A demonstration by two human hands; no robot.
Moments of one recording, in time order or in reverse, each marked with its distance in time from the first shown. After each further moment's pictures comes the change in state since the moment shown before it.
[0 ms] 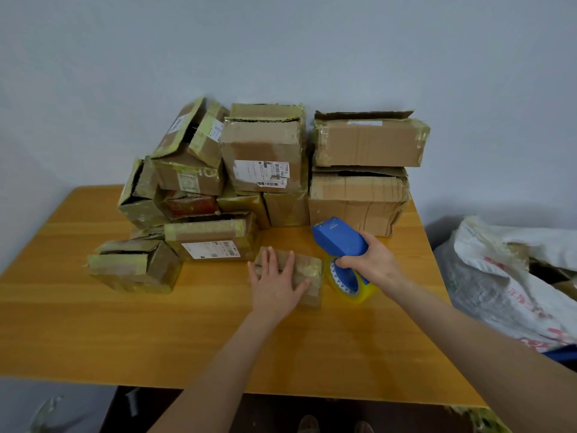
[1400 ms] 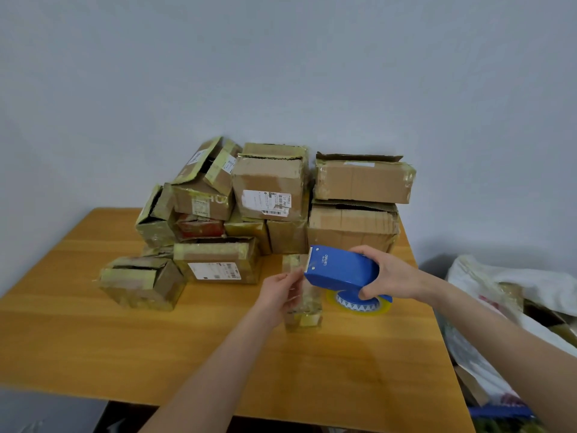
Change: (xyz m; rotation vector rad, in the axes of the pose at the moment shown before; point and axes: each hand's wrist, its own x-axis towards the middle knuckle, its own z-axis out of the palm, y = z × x) left_hand -0.010 0.024 -0.056 -1.625 -0.188 -0.358; right_hand -0.029 -0.036 -0.081 -0.218 -0.413 -0.296
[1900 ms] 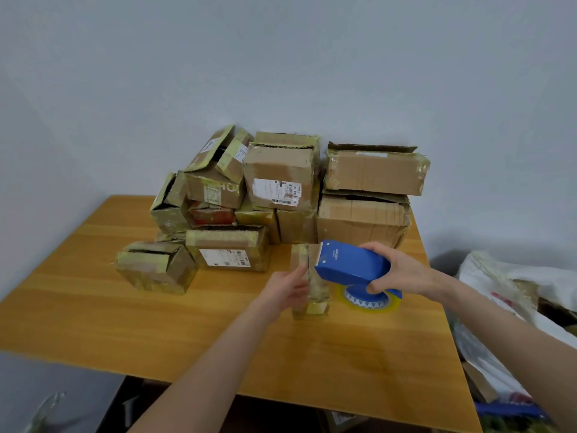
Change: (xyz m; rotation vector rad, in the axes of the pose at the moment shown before) left_hand -0.012 -0.009 -0.012 0.144 -0.030 -0.022; right_hand -0.005 0.009 0.008 0.089 -0.035 -0.028
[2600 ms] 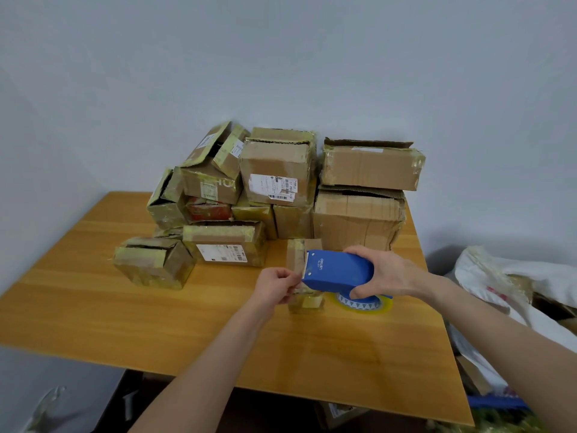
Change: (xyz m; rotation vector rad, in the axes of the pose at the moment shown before) left_hand -0.015 -0.003 0.004 0.175 0.177 0.133; right_hand 0.005 0.004 0.010 -0.391 0.012 -0.056
